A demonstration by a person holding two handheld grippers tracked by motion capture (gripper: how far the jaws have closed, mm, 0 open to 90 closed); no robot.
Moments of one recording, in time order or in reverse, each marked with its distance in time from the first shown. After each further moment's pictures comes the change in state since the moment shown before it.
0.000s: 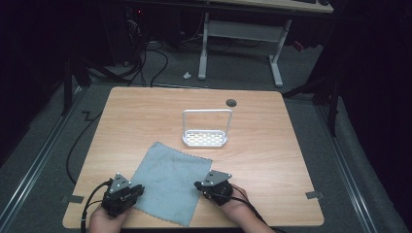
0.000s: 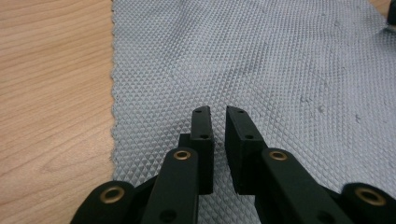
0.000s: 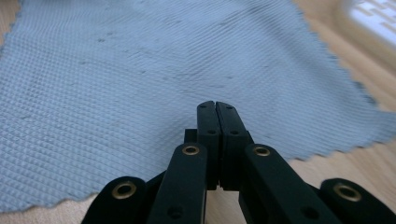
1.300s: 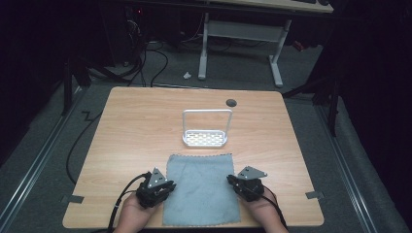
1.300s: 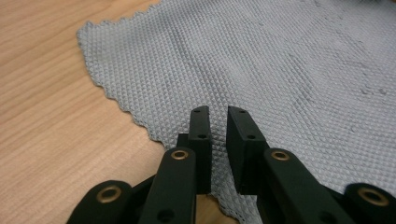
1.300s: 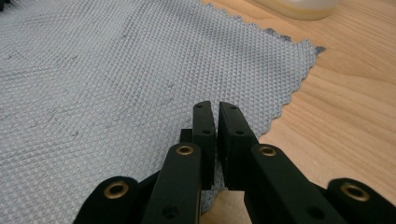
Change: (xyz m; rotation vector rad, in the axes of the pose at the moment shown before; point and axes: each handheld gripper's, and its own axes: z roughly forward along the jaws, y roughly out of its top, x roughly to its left) left arm -0.057 0.040 0.052 0.013 -0.141 0.206; right arm -0.052 -0.057 -0.052 0.011 -0.216 0.205
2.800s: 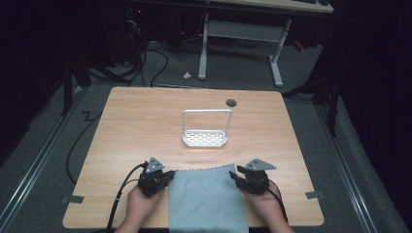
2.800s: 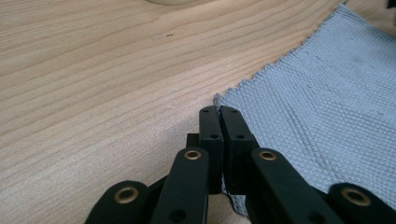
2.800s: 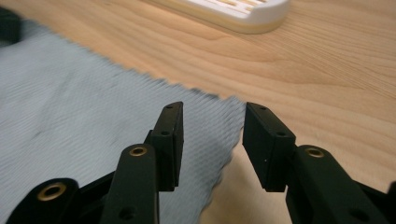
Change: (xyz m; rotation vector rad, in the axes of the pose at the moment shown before) left arm 0.028 0.011 0.019 -0.059 0.040 -0.185; right arm -0.024 0.012 -0.003 -0.025 -0.028 0.149
